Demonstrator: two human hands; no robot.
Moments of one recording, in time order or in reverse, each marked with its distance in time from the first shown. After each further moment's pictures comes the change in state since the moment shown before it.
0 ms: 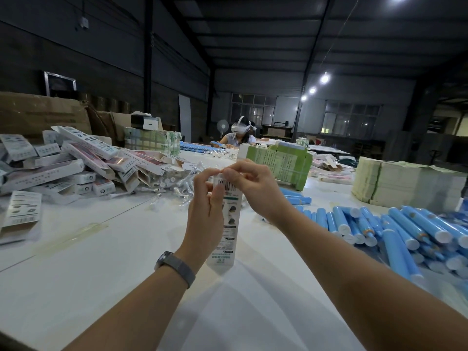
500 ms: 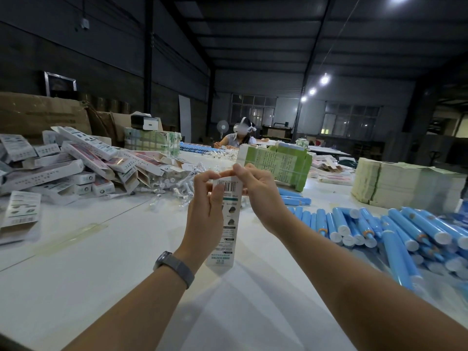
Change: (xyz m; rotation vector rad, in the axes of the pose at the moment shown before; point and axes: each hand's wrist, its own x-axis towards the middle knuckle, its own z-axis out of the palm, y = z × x) left_hand -0.001 0.004 -0.001 -0.026 -0.036 -0.035; right_hand -0.007 0.003 0.004 0.121 0.042 0.093
